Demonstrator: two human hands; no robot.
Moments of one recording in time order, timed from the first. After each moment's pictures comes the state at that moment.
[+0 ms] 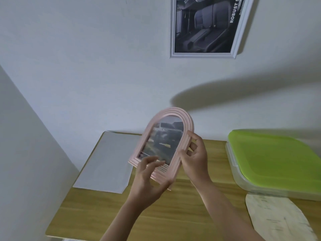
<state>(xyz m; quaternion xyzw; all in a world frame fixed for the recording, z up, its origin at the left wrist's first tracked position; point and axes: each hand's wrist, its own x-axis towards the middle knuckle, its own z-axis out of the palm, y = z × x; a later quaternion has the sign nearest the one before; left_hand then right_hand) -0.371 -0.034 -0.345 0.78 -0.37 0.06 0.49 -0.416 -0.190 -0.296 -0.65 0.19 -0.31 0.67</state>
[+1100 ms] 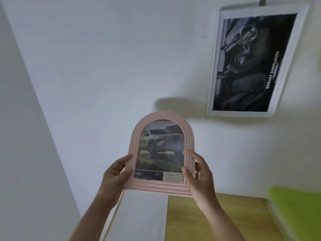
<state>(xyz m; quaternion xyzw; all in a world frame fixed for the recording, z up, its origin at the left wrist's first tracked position) -0.162 0.087 -0.238 0.56 -0.18 -0.14 0.79 -0.286 -0.125 -0.234 -0.73 0.07 -0.35 0.58</state>
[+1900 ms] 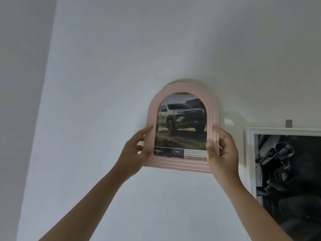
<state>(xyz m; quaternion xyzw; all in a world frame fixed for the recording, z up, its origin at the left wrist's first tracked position) 0.019 0.024 0.067 0.61 -0.45 0.20 0.62 -0.090 -0.190 0.066 -0.66 -0.13 -0.63 0.39</state>
